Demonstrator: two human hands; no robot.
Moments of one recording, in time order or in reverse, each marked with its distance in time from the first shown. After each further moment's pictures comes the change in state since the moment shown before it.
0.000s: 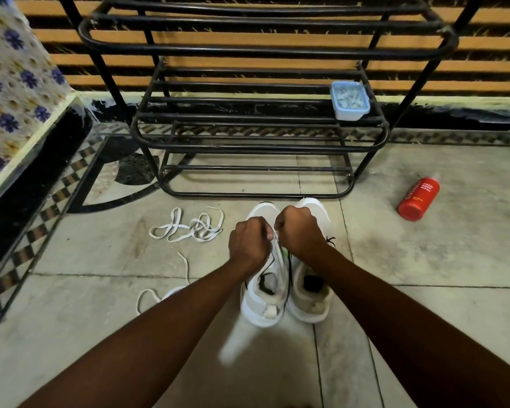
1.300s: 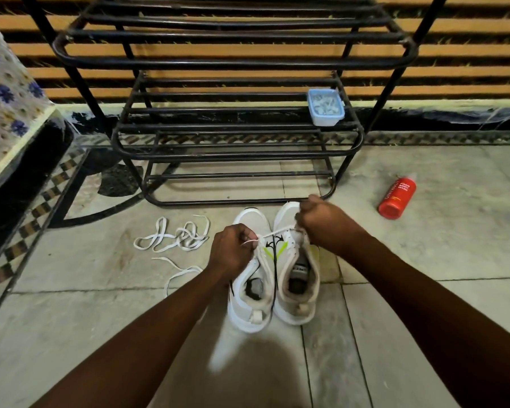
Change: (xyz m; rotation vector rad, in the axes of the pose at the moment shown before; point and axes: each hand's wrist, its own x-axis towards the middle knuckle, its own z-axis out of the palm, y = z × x) left_hand 0.012 -0.030 0.009 -0.182 0.012 0.076; right_hand 0.000 0.067 -0.066 -0.692 0.034 -0.592
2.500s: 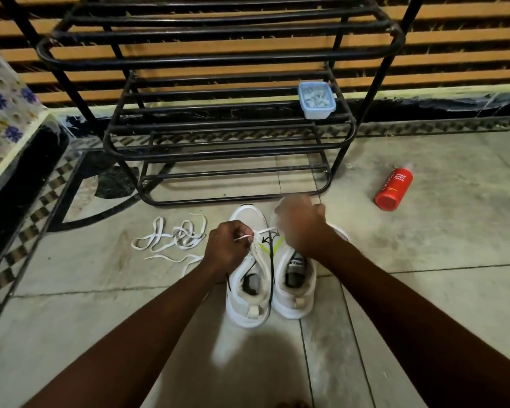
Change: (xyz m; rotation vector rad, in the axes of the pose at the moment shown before) left_hand 0.005 -0.005 0.000 -0.040 -0.043 -0.013; right_hand 0.009 -0.039 0.028 0.235 0.115 0.325
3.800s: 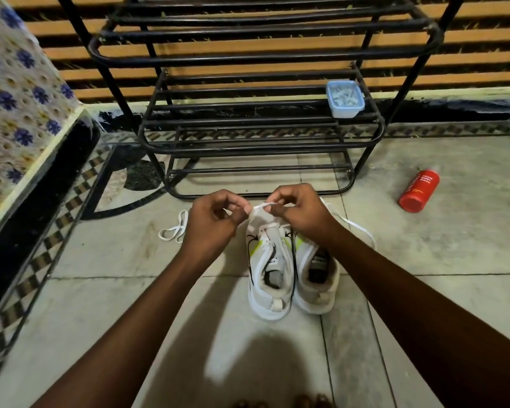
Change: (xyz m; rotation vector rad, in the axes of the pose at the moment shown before) left_hand -0.047 0.054 -0.102 -0.317 0.133 0.195; right_hand 0.022 -0.052 -0.038 1.080 0.033 0.067
